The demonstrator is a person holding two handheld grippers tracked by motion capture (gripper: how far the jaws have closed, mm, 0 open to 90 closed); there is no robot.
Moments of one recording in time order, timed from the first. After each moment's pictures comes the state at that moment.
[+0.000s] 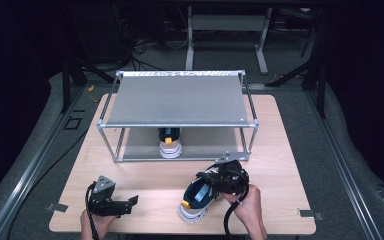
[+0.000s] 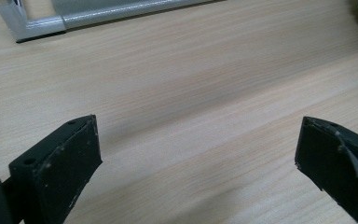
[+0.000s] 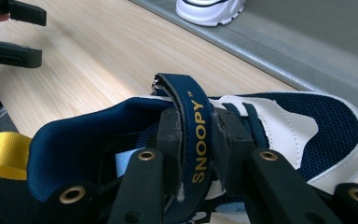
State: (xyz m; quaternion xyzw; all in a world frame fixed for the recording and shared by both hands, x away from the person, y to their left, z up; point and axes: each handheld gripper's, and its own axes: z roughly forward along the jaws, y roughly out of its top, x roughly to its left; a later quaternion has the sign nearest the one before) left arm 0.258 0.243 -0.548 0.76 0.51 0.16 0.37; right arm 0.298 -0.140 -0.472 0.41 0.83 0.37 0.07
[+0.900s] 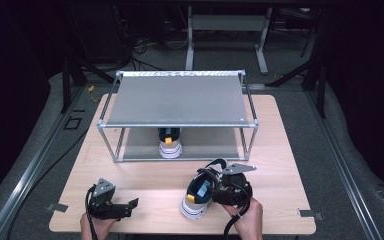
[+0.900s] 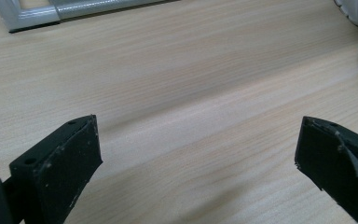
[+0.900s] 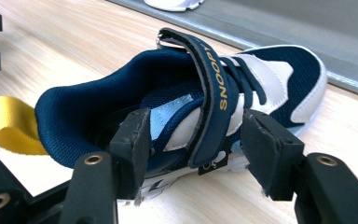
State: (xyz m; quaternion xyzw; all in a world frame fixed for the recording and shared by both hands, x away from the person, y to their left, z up) left arm 0.250 0.242 -0.552 0.76 0.50 0.16 0.38; right arm 0.267 -0.145 -0.485 0.47 0.80 0.35 0.12
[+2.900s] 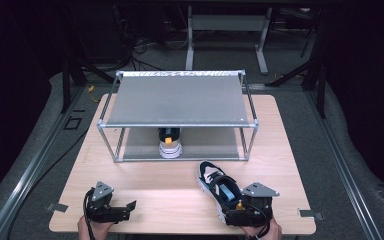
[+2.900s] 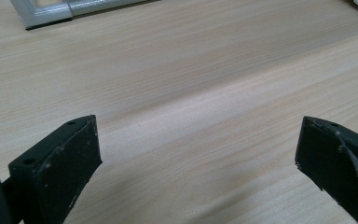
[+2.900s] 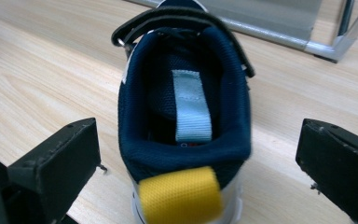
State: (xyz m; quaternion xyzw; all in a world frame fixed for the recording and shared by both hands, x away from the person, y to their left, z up) left arm 0.242 0.246 -0.555 0.77 0.50 0.18 0.37; right arm 0.220 -0.185 -0.504 0.49 0.77 0.36 0.18
